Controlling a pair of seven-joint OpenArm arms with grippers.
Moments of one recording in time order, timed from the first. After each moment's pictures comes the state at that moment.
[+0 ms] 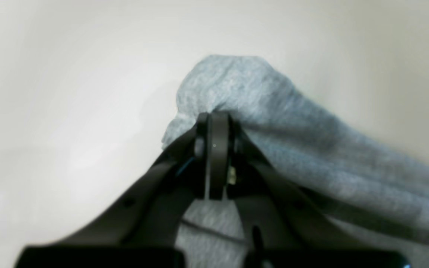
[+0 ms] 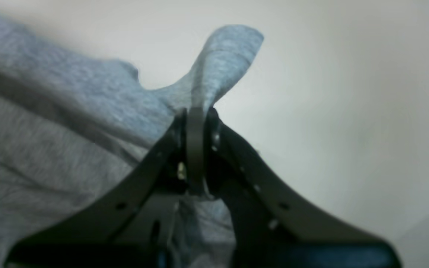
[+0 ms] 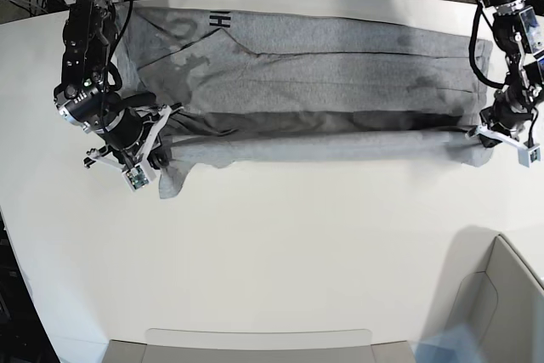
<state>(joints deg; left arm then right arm) 3.5 -27.3 -25.9 85.1 -36.8 -4.3 53.9 -0.9 14.9 4.2 109.4 15.9 28.6 -59.2</state>
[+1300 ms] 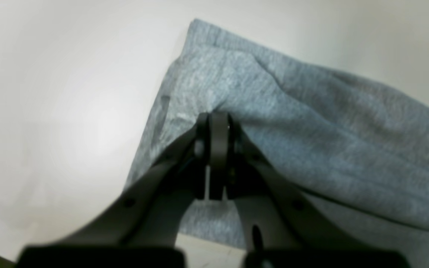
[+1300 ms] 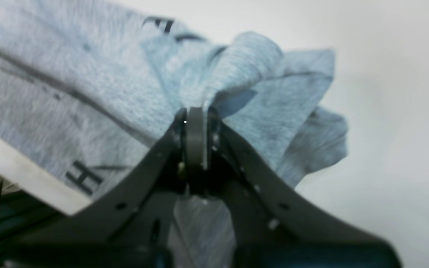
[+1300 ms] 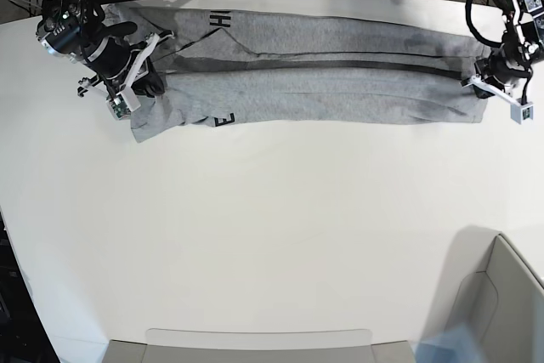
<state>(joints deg) 19.1 -25.8 -30.4 94.9 -36.8 -4.5 60.5 -22.5 18.5 12.4 119.2 30.3 28.6 -60.1</state>
